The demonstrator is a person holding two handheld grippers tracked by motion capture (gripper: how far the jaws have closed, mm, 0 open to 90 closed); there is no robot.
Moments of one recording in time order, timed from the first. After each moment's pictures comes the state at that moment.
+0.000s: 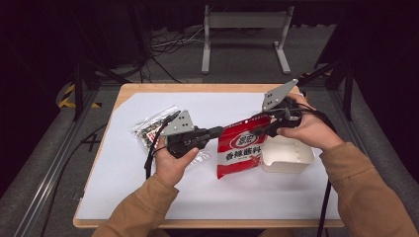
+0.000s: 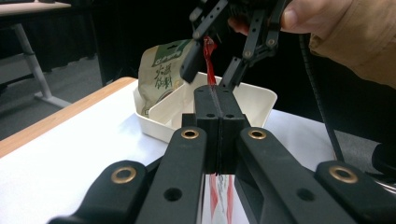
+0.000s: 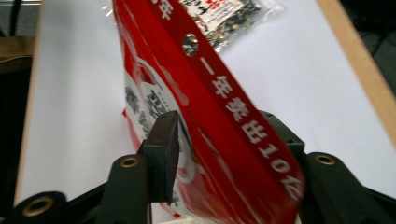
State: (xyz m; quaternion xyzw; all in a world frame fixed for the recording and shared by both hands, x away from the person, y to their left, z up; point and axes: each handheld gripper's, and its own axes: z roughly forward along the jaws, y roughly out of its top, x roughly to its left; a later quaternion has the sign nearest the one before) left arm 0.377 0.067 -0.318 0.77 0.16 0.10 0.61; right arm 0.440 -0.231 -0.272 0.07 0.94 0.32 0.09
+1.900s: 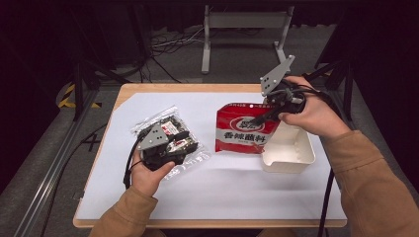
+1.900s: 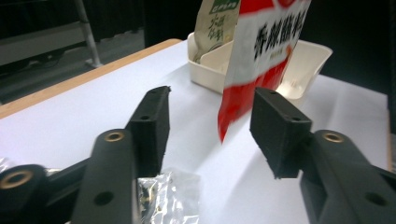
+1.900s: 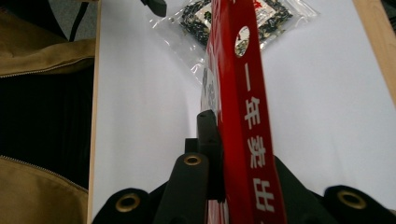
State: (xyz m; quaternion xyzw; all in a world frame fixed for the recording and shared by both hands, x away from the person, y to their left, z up) left arm 0.366 0.125 -0.359 0.78 0.24 0.15 0.56; right arm 0.434 -0.215 -0.207 0.06 0.96 0.28 0.03
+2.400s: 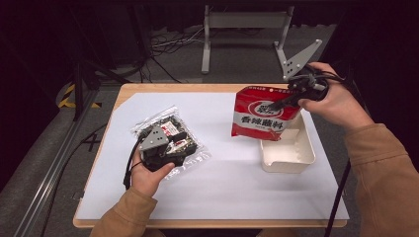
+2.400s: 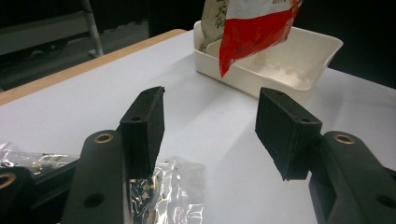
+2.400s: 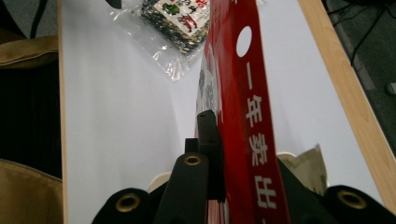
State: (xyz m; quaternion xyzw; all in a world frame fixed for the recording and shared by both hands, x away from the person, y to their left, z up) left arm 0.368 0.130 -0.365 0.78 0.26 0.15 0.56; right arm 0.447 -0.260 -0.183 0.10 0.95 0.28 0.08
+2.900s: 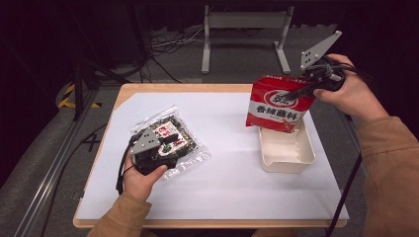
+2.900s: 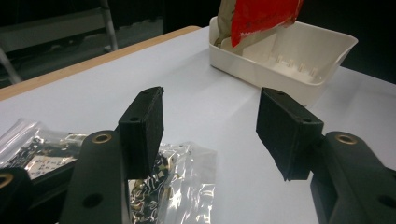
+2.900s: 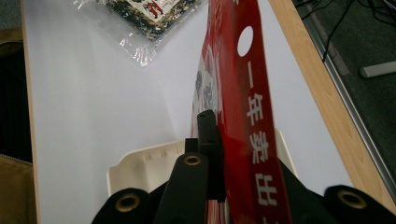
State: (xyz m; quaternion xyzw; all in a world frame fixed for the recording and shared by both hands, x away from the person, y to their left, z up) left arm 0.357 0.148 -0.368 0.77 0.28 0.17 0.55; right arm 0.468 -0.301 -0.179 0.13 0.95 0.27 0.11
